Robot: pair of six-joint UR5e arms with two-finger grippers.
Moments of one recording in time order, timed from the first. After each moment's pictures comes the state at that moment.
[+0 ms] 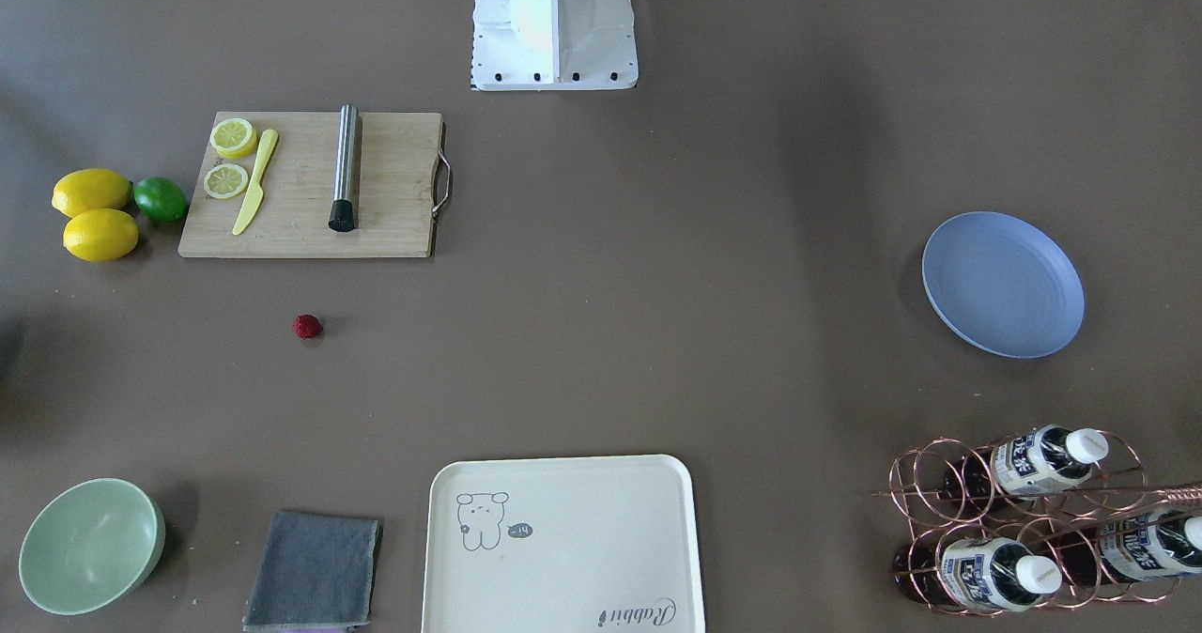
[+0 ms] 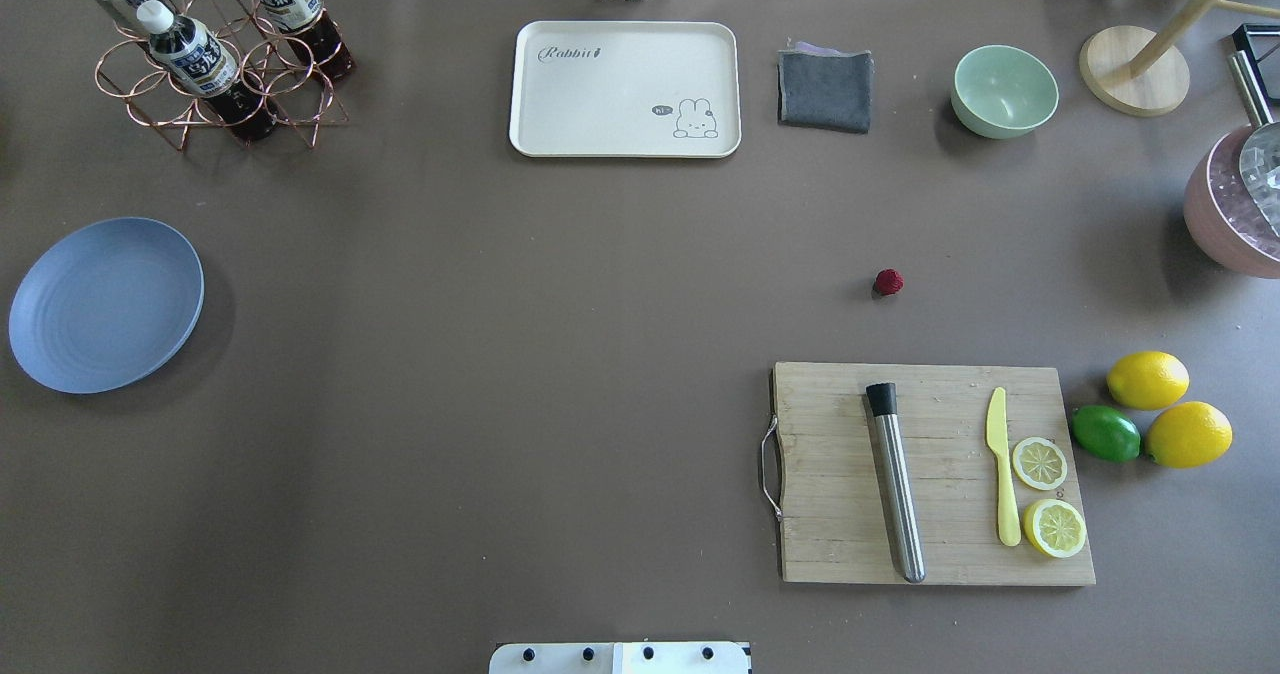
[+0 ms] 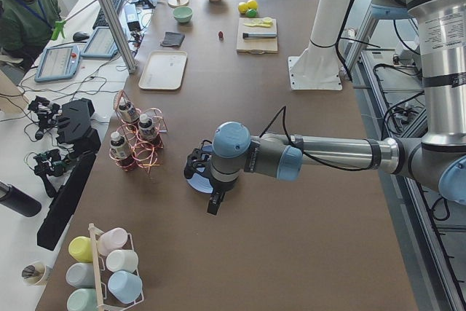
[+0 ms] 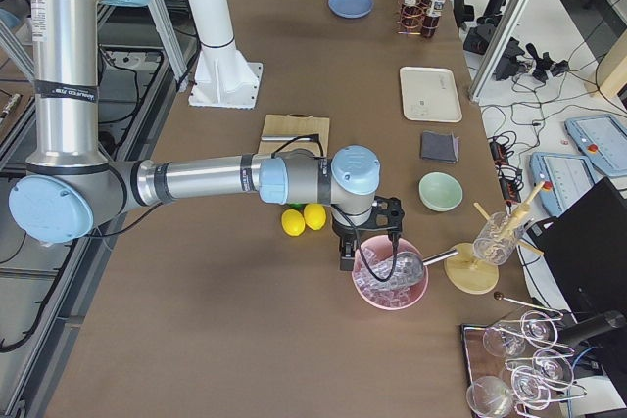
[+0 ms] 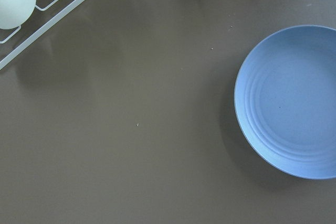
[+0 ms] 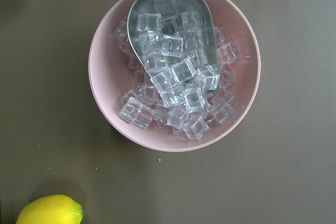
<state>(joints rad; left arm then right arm) -1.57 -1.35 -1.82 -1.76 -2.34 0.10 1.58 -1.63 1.77 -1.67 2.35 0.05</state>
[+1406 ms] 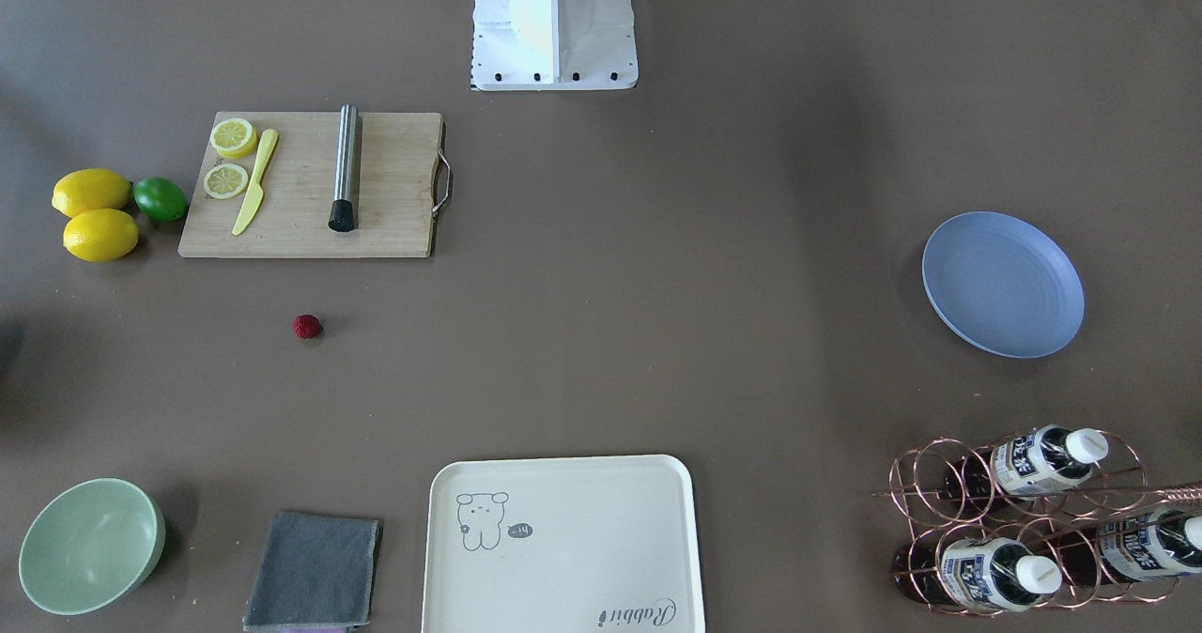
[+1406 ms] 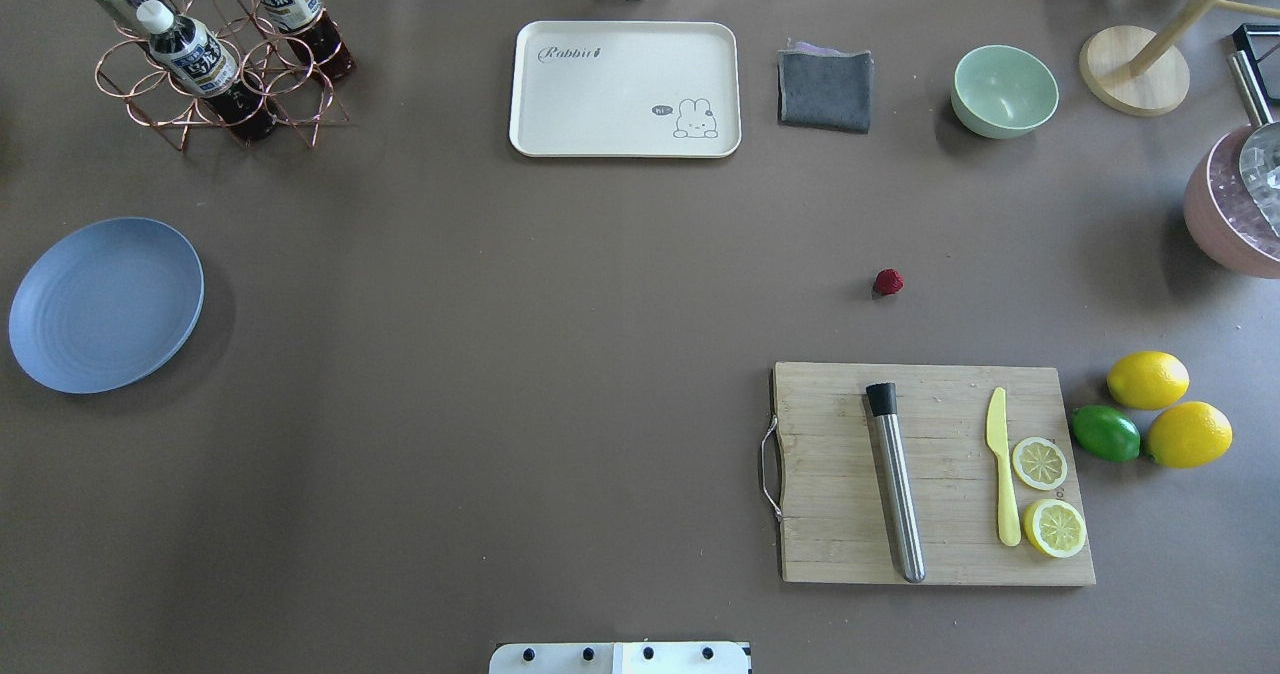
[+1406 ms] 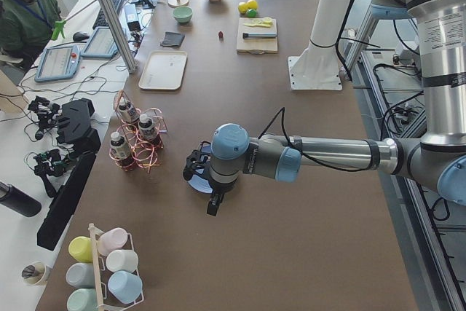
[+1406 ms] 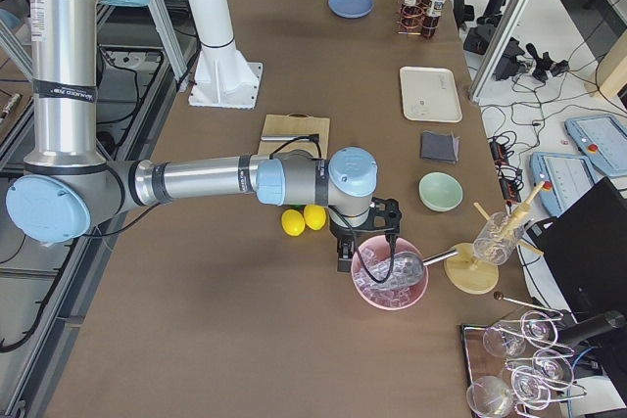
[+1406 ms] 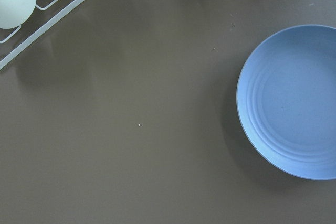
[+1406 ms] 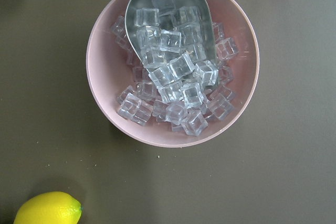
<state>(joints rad) -1.57 -1.36 -1.81 -1.76 -2.34 0.10 1.58 -1.64 1.78 -1.67 2.35 0.05</state>
